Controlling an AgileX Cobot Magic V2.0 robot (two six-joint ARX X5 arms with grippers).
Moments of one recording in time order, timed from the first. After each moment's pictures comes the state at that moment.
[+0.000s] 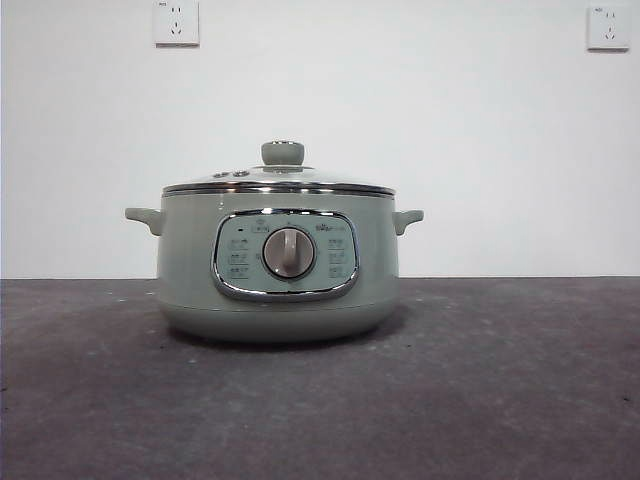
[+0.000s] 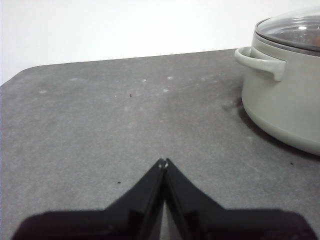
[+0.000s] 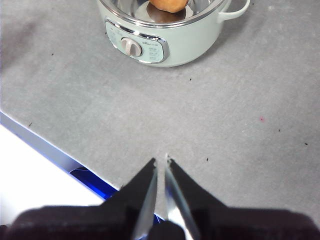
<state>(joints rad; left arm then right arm) -0.03 0.01 0.02 -0.17 -0.04 0.04 0.92 0.98 1.46 -1.36 0.20 0.24</state>
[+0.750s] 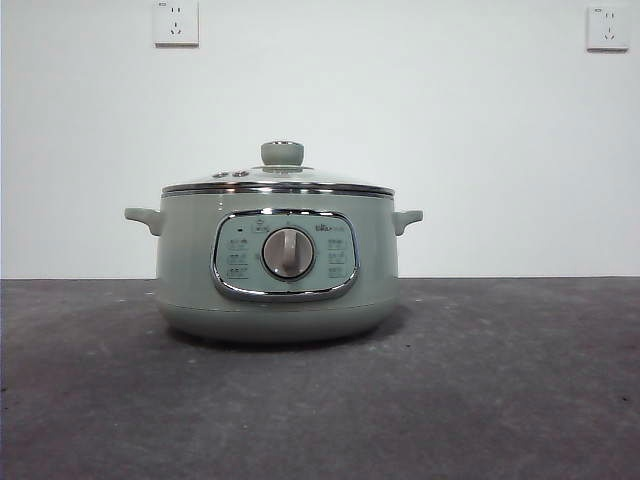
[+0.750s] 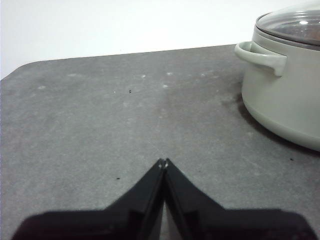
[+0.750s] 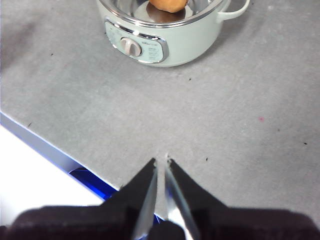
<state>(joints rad) -0.03 0.02 0.02 -0.17 -0.04 0.04 0.90 0.98 1.46 -1.36 0.20 0.24</state>
